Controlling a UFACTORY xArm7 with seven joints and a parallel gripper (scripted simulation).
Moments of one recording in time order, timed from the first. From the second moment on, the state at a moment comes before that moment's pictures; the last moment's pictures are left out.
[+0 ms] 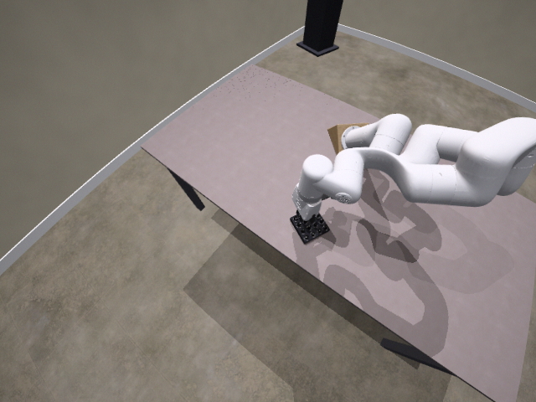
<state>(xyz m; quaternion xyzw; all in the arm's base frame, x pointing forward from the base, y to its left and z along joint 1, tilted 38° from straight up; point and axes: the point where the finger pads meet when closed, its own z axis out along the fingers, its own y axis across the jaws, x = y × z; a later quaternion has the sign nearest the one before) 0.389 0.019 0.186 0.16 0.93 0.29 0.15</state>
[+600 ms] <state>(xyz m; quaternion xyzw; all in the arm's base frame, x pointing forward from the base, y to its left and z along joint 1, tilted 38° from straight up) 0.389 0.019 0.186 0.16 0.93 0.29 0.15</state>
